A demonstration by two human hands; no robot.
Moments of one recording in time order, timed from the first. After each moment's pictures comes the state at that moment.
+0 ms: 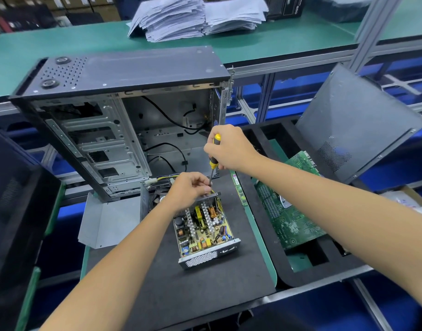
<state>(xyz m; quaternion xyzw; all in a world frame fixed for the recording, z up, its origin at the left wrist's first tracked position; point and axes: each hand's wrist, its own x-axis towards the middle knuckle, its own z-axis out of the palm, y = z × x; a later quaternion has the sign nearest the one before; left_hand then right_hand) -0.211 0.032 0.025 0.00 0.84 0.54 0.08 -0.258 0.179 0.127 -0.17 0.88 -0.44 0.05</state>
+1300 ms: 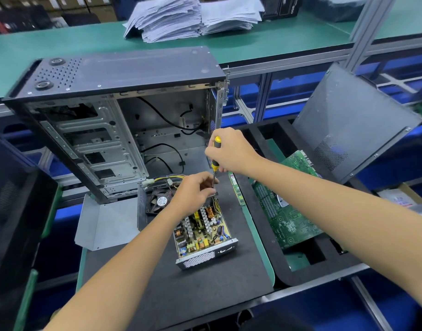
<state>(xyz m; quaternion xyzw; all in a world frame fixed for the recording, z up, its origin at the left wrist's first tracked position) -0.209 0.050 0.020 0.06 0.90 0.44 0.03 -0.259 0.189 0.122 -0.17 0.90 -0.40 0.04</state>
